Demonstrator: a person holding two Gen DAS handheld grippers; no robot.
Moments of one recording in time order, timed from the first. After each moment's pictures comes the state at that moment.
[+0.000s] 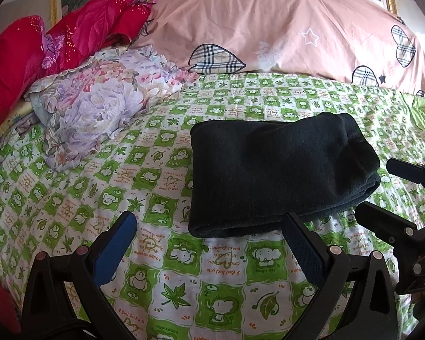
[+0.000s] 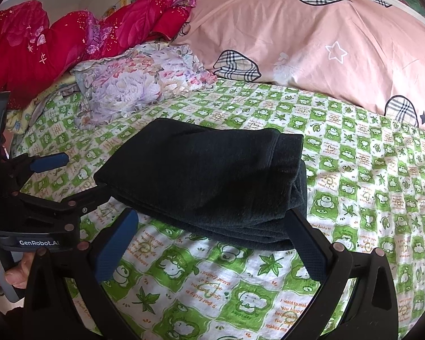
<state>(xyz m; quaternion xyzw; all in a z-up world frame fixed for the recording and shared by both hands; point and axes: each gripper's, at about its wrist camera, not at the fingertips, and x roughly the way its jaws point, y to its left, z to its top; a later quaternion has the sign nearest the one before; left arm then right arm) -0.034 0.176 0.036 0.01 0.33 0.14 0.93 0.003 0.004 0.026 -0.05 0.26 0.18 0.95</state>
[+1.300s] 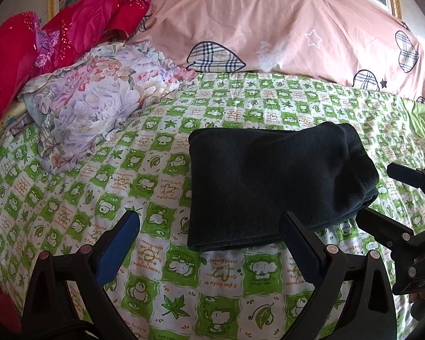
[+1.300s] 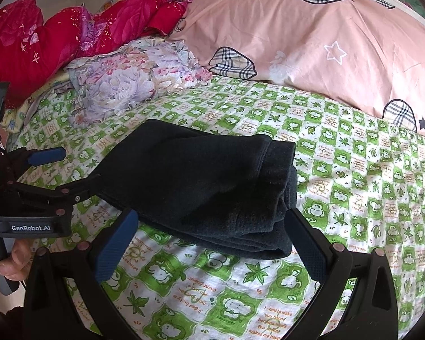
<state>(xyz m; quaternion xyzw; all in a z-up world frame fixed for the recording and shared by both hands) -0.020 0.181 0.047 0.00 0.34 0.13 0.93 0.015 -0.008 0.035 -0.06 0.27 0.18 0.94</state>
